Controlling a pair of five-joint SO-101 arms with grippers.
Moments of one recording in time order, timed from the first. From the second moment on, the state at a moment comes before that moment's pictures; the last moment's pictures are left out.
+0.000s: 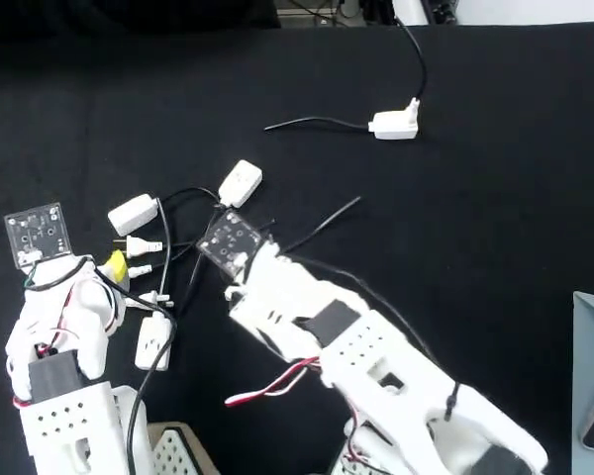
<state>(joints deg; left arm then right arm) -23.9 -82.9 76.4 55.8 -2.7 -41.8 -38.7 66.8 33.5 11.8</state>
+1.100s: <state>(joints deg) -23.9 -82.9 77.1 55.7 -2.7 -42.2 -33.2 65.1 29.1 11.8</state>
